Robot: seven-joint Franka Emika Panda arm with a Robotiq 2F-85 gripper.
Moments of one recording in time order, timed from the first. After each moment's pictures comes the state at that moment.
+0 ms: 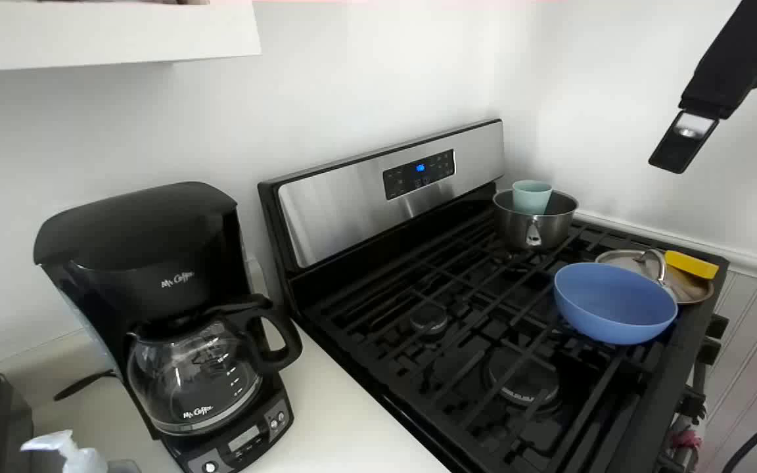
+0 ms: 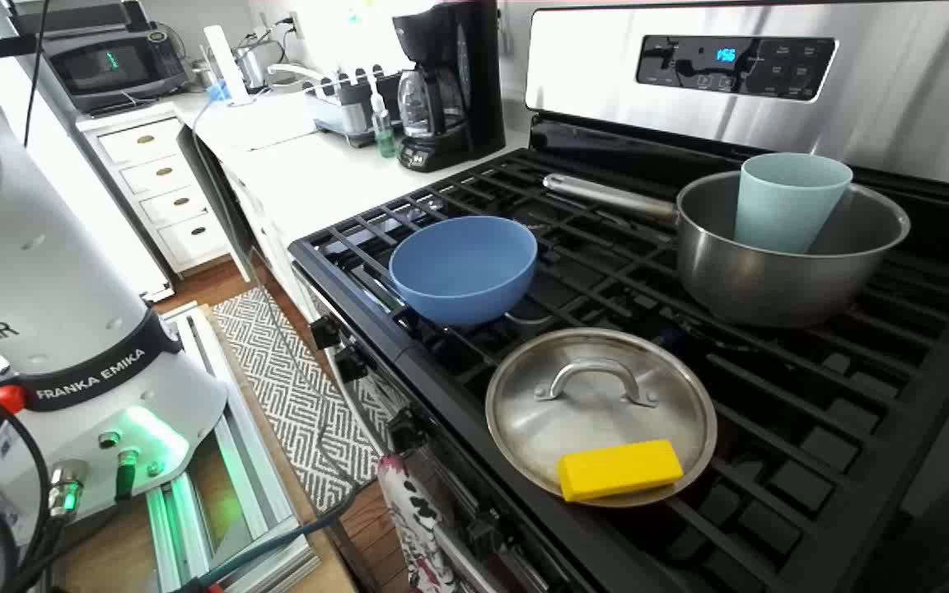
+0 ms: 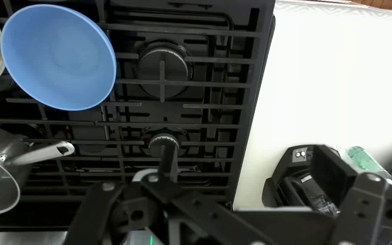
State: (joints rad) arm 0.10 -0.97 0.12 -2.59 0.11 1.87 0.13
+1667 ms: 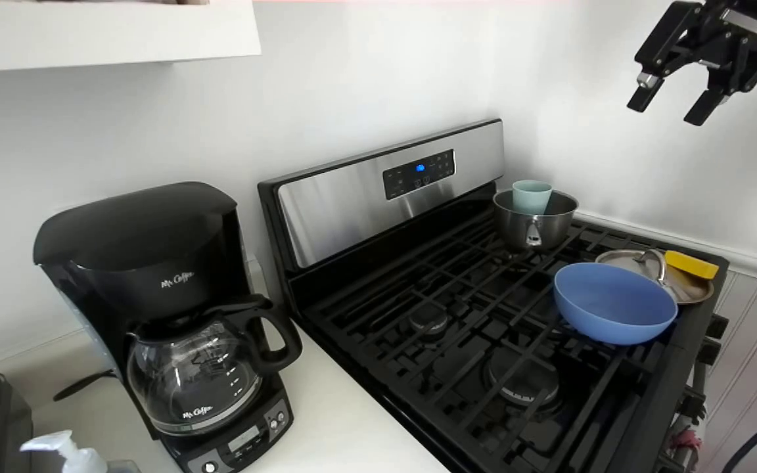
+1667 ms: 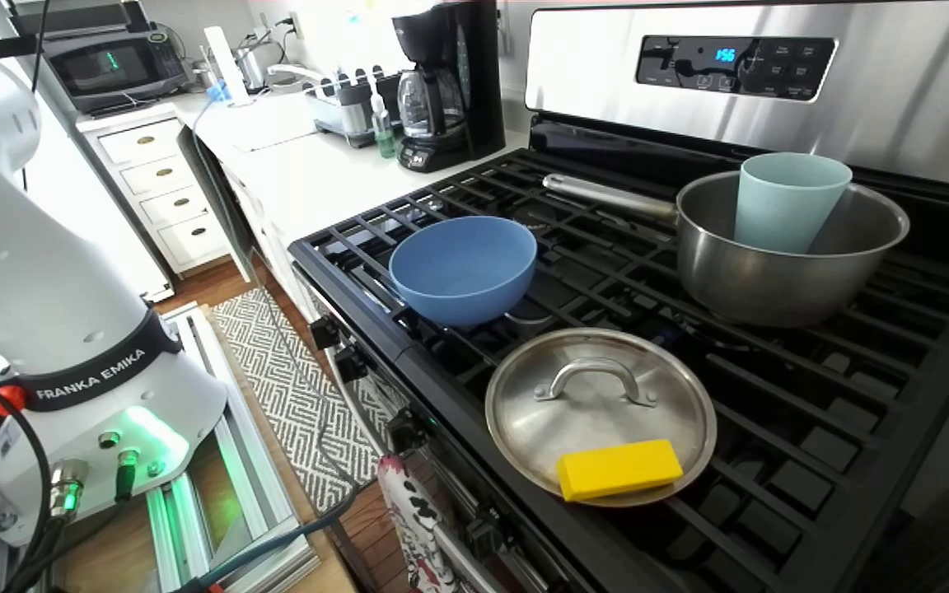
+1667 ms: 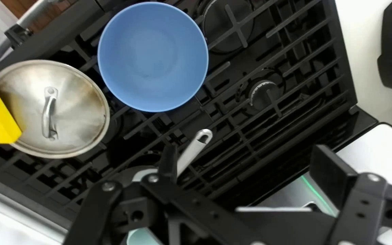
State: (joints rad) arm -0.25 -0.79 -0.15 -2.52 0.09 1.97 0.23
